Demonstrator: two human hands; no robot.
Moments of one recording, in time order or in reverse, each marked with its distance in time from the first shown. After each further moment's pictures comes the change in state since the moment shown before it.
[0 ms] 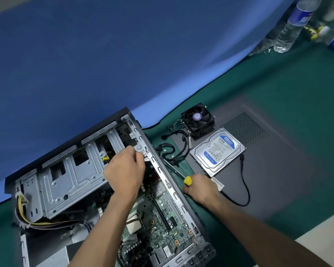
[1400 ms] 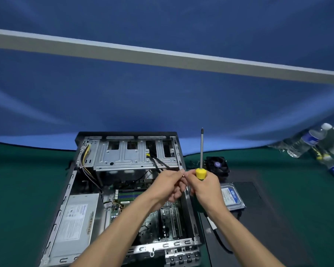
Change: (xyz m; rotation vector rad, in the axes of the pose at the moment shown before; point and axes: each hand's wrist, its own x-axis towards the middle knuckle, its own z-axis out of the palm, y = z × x) left_hand -0.070 0.012 -0.103 -1.451 -0.713 -0.391; right_hand -0.128 -0.105 -0.072 0.592 0.212 -0.489
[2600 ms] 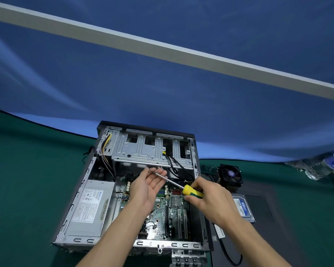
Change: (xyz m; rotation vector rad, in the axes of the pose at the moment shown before) left_hand -0.011 -0.036 -0.057 -1.012 0.553 0.105; right_hand -0.004 -0.001 0.000 -1.018 -0.304 -0.371
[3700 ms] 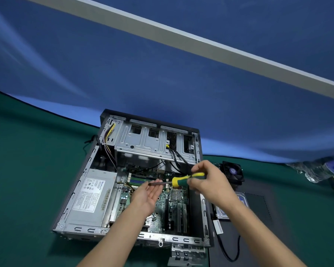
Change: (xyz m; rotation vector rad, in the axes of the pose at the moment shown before) left_hand 0.023 -0.022 -0.041 -0.052 0.233 -0.238; right_hand 0.020 -0.030 -0.018 0.589 -0.068 0.254
